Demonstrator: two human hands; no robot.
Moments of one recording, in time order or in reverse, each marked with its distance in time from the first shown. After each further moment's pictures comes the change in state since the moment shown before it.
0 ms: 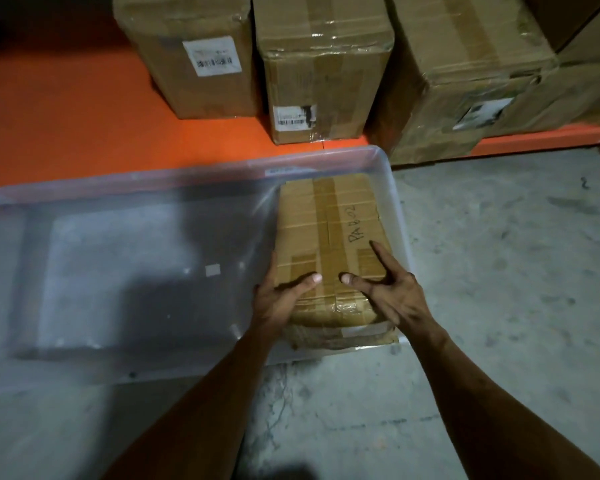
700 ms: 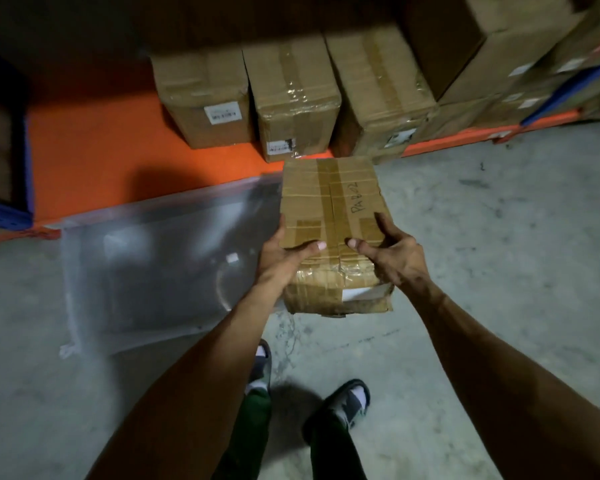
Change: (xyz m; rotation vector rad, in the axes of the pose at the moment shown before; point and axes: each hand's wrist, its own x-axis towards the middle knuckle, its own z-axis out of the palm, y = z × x) left_hand -0.190 0.208 -0.077 -0.011 -0.212 0.088; right_hand -0.210 -0.141 -0.117 0.133 0.140 -0.016
